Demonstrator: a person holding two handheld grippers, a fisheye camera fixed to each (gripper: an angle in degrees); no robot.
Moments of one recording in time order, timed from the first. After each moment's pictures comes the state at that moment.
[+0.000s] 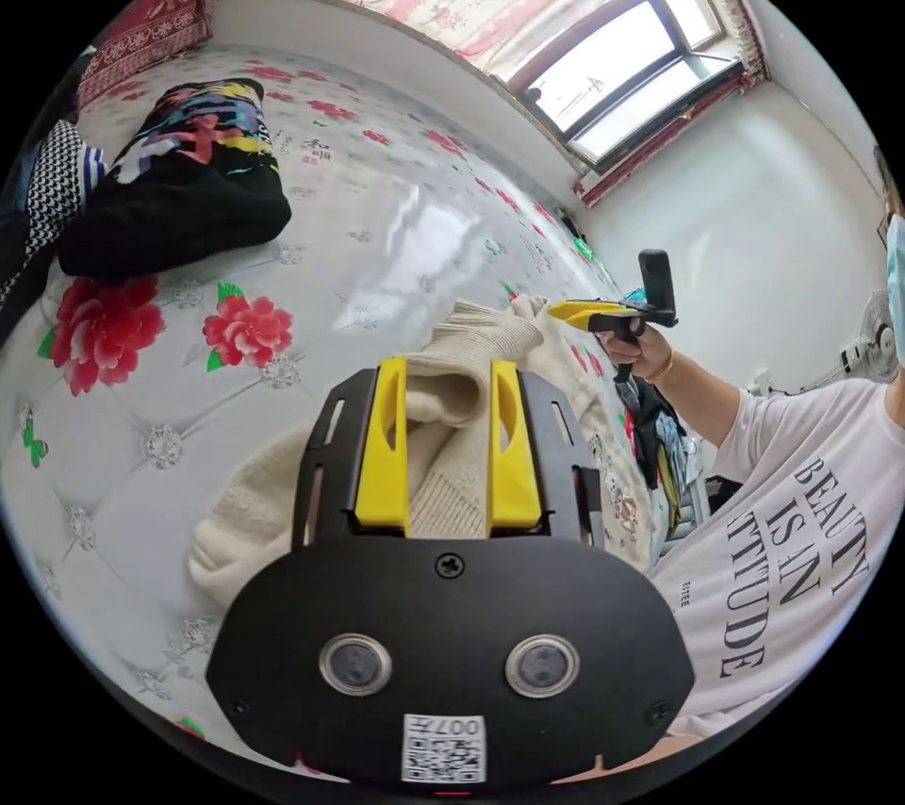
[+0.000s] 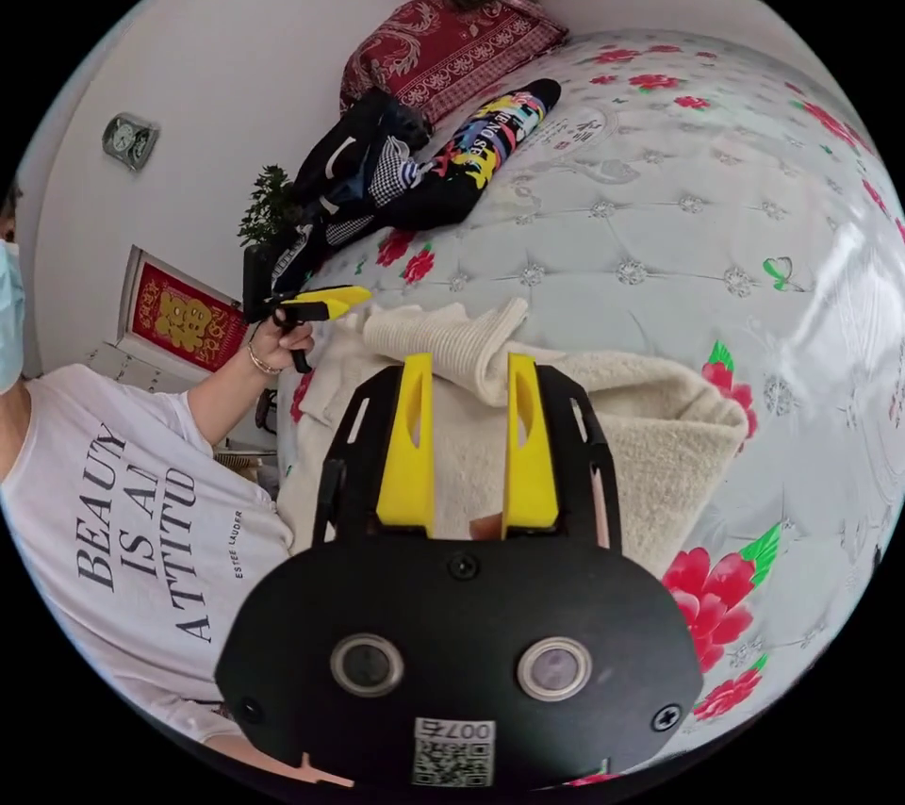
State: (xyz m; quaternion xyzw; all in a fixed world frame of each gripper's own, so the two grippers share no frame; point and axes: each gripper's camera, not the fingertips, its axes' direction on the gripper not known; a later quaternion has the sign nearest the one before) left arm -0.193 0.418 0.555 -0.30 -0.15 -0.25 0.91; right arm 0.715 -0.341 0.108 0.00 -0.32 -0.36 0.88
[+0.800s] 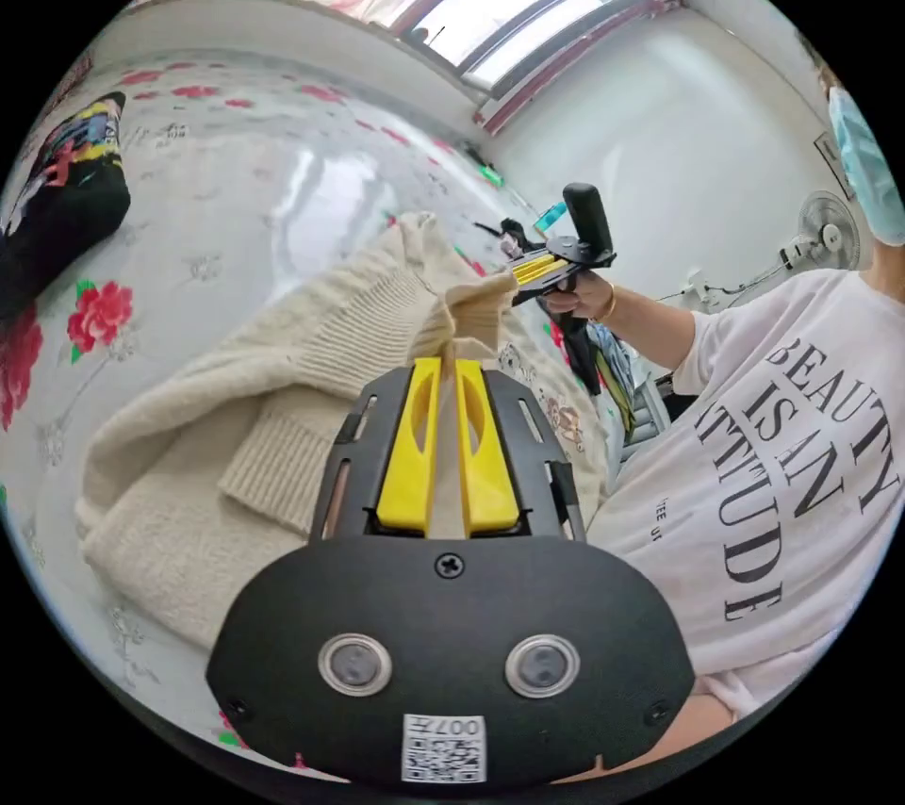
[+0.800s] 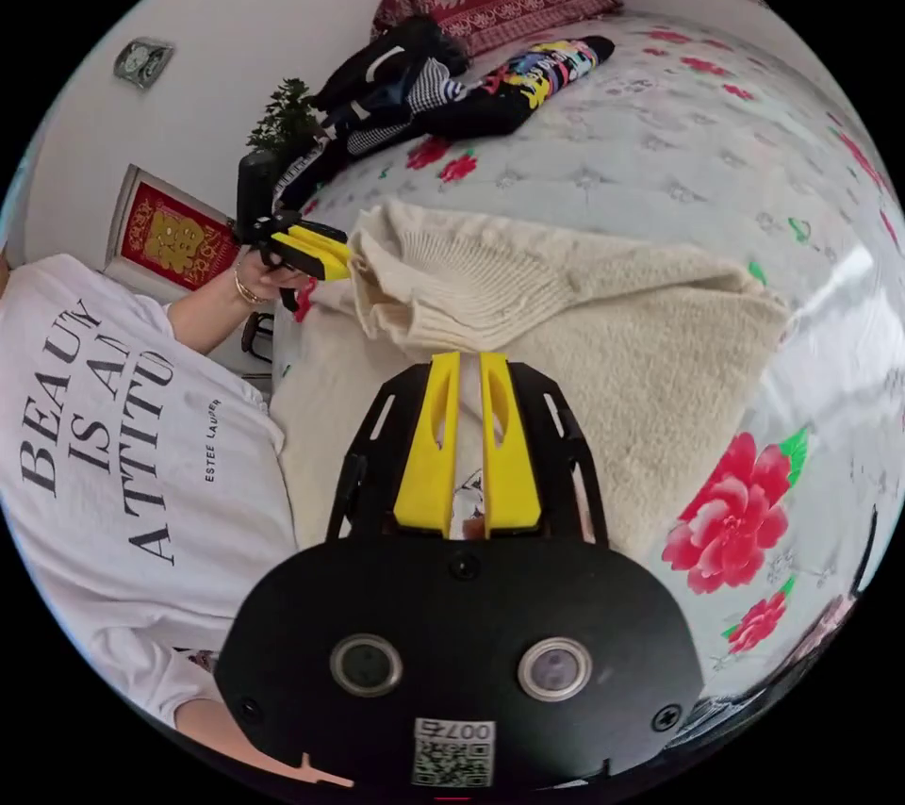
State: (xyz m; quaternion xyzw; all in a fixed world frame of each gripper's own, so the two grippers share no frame) left arm -0.047 0.515 0.611 -0.42 -0.01 -0.21 0.88; right arm 0.705 -0.246 0.083 -0.08 -0.24 -0.43 0.86
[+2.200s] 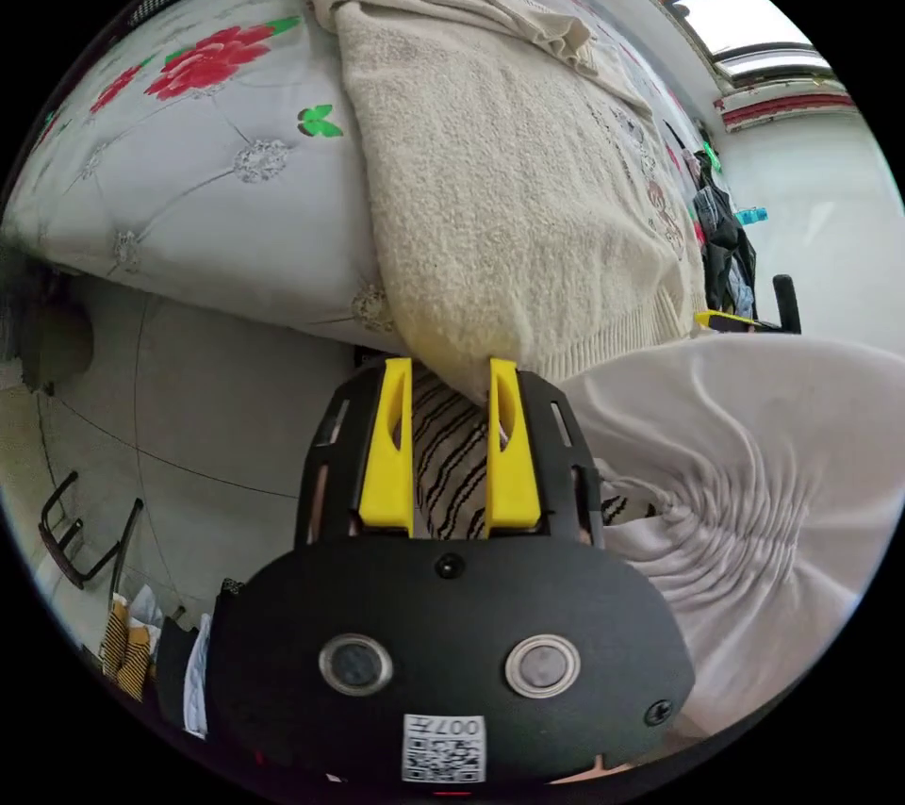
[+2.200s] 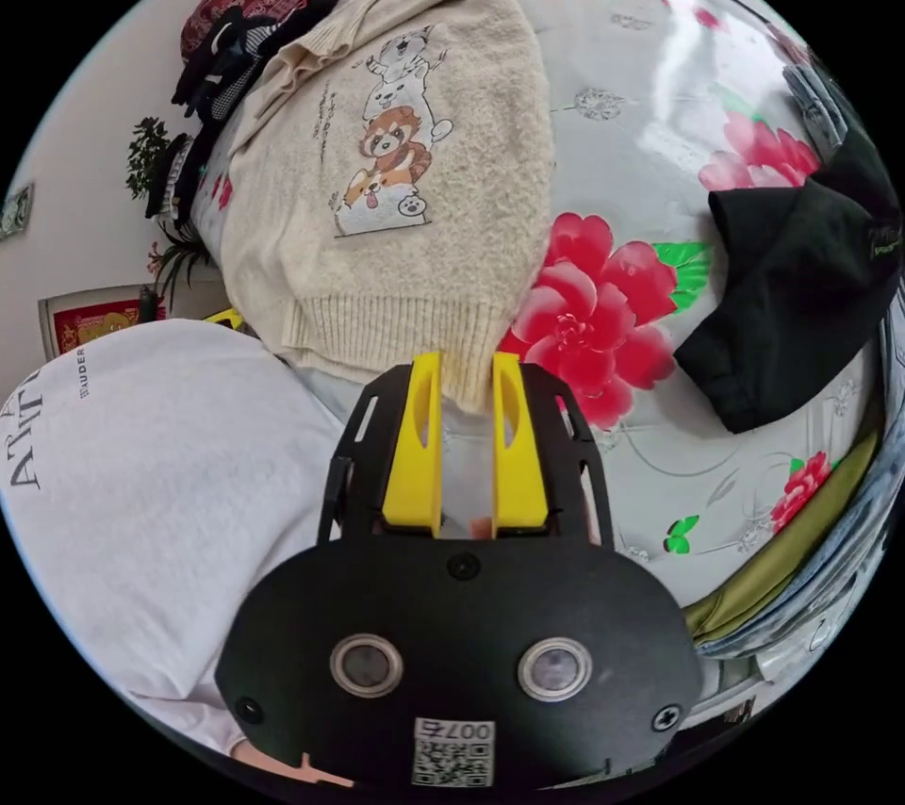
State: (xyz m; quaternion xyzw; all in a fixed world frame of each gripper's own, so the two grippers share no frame) left arm 0.261 0.707 0.488 -0.47 -0.27 -0.36 0.76; right arm 0.918 -0.036 -0.001 -0.17 -0.15 -0.22 0.95
